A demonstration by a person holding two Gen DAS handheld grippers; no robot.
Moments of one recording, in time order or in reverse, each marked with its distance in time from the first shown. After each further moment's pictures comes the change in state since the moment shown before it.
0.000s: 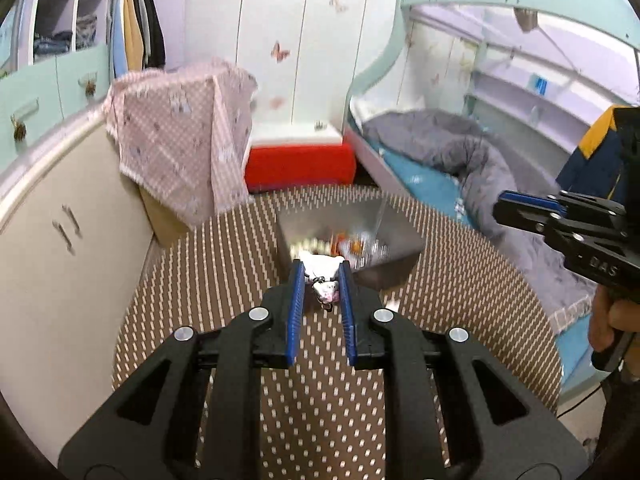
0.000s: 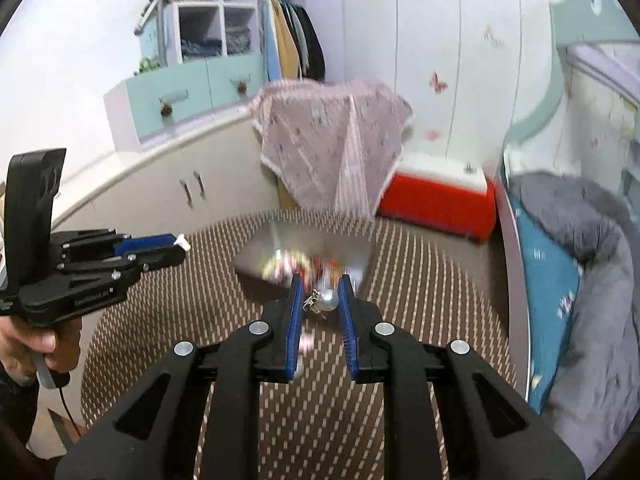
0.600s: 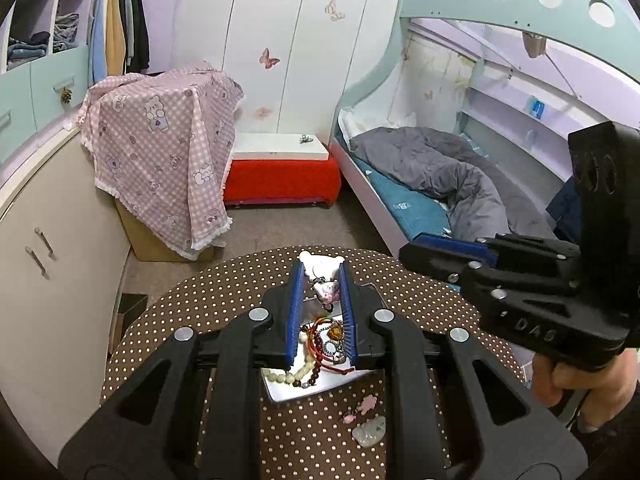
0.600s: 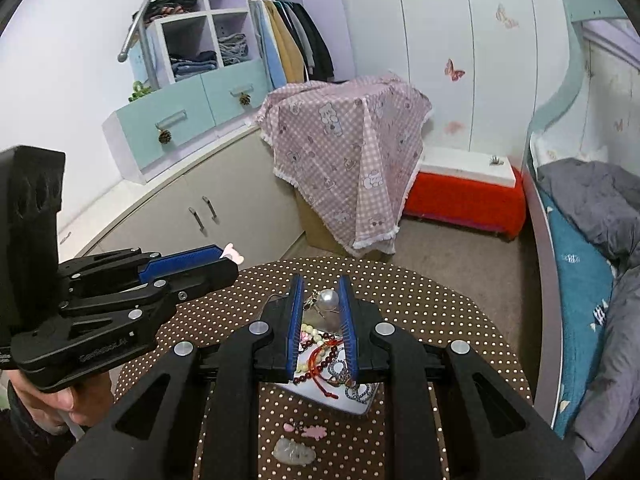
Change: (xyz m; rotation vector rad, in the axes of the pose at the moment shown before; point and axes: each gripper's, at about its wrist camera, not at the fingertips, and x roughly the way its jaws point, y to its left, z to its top) left arm 0.055 0.001 0.077 -0.047 0.009 -0.065; right arm 0.075 -0.030 0.056 0.111 0.076 0.109
